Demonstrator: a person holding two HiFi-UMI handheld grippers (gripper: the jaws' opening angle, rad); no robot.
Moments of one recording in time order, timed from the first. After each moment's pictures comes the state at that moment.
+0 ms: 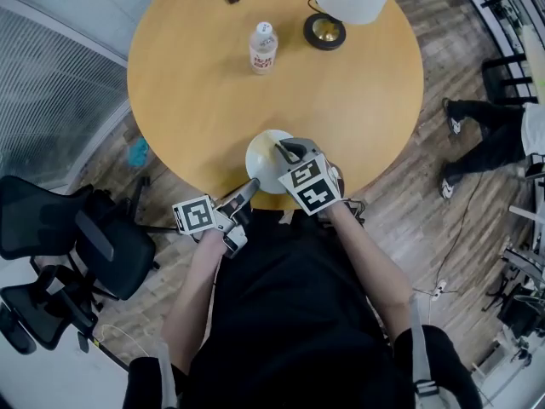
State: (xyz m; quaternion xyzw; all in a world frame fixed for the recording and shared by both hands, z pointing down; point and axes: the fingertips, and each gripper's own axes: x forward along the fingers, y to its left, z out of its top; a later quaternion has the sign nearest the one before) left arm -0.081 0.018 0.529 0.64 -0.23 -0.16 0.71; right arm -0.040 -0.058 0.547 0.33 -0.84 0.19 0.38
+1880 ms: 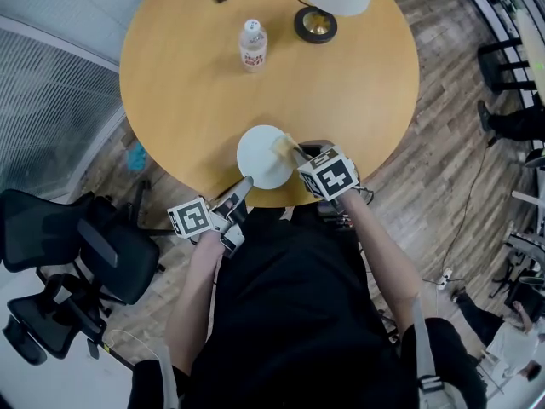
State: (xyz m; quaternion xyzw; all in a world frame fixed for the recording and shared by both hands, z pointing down) left arm -0.089 0.016 0.535 0.65 -0.25 -0.14 0.71; right arm 0.022 -0.040 0.584 0.33 -0.79 0.30 0.42
